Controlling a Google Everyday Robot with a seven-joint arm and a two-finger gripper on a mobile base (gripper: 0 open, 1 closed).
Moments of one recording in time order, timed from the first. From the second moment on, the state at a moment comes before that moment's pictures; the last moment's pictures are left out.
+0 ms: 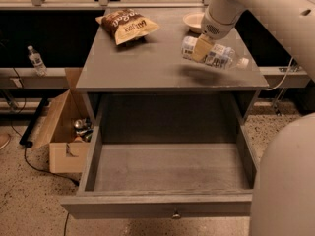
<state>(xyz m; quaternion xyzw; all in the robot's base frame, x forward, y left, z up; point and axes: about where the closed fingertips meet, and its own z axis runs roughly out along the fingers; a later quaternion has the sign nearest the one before) 0.731 -0.150 0.895 -0.48 0.84 -0.08 0.24</state>
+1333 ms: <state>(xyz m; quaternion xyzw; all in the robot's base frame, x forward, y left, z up) 0.757 -0.148 0.887 -0.36 0.87 -0.05 0.33</state>
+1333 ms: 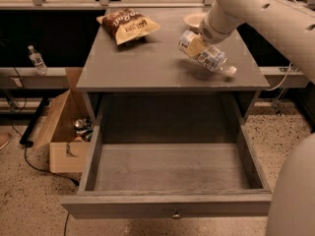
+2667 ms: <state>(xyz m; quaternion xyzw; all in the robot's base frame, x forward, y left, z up) 0.794 -0.141 0.875 -0.33 0.87 -0.01 0.36</state>
